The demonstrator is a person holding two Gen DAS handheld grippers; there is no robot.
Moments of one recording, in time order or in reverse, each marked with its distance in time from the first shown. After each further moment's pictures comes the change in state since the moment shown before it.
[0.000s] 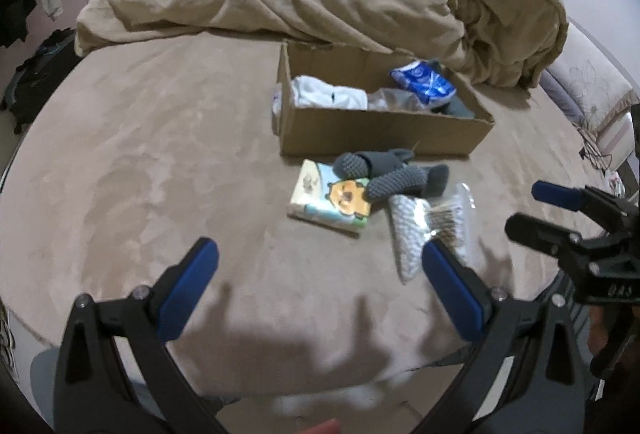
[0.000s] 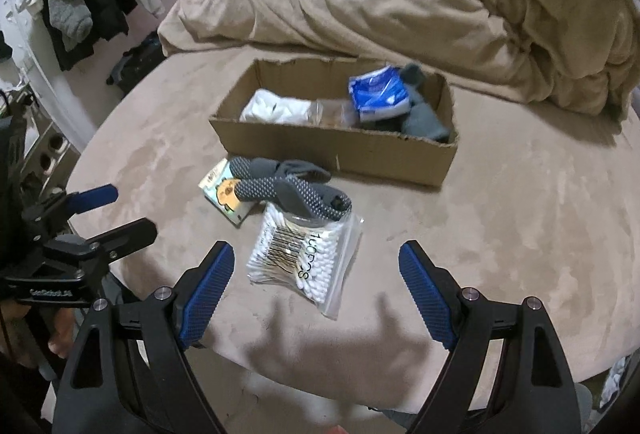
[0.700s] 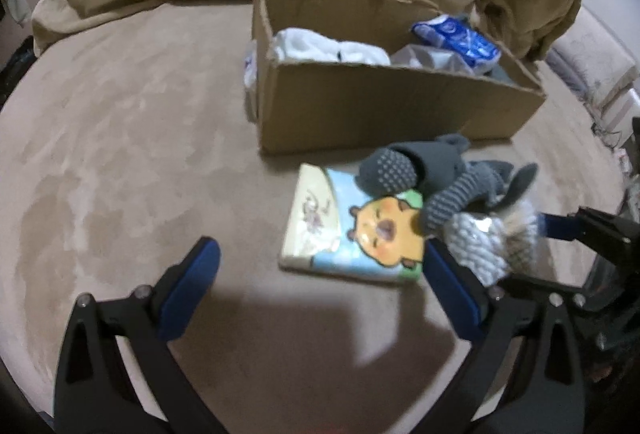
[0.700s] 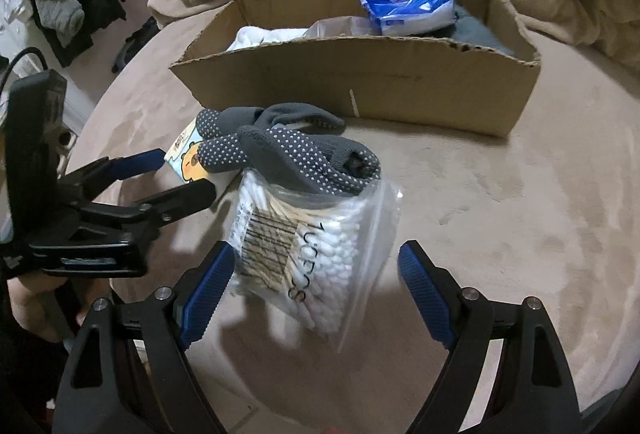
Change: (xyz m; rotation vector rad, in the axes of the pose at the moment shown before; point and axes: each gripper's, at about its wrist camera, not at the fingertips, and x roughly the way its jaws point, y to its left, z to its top) left arm 0.092 0.006 0.013 0.065 0.065 -0.017; right arm 0.083 -0.014 -0.013 0.062 0.115 0.113
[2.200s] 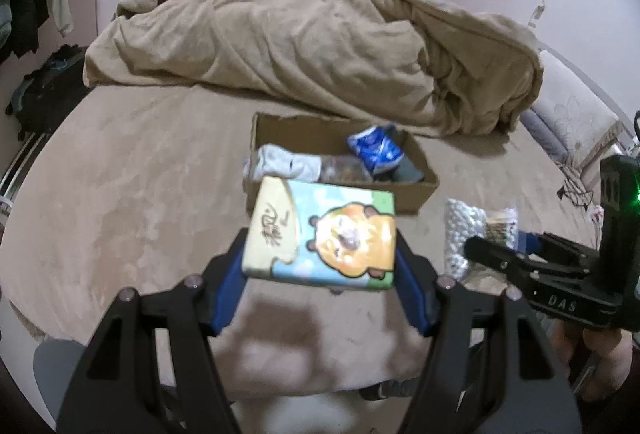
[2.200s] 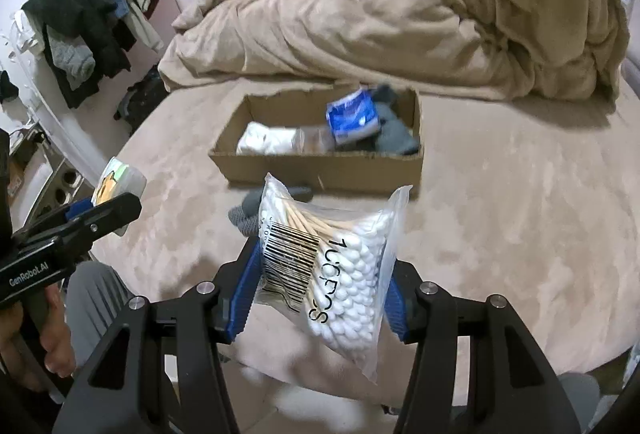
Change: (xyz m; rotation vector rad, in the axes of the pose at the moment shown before) left arm -0.166 -0.052 0.008 -0.126 -0.218 -0.010; right arm -0.131 -0.002 0.001 0.020 -0.207 -0.055
